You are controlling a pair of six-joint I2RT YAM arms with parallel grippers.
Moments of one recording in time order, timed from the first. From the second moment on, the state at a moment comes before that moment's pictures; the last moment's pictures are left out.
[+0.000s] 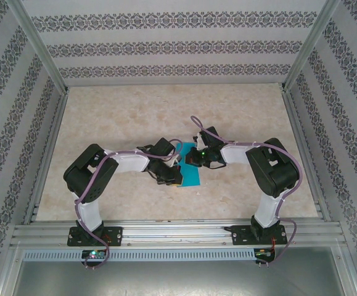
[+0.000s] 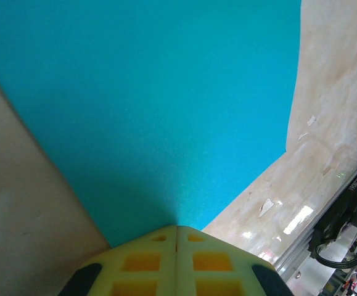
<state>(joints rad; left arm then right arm) -0.67 1.85 0.96 -0.30 0.62 -0.65 0.47 1.83 0.88 -0.08 -0.51 0.66</state>
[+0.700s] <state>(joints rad) -0.57 1.67 0.87 -0.32 0.64 -0.65 0.47 1.83 0.87 -0.06 -0.52 0.65</state>
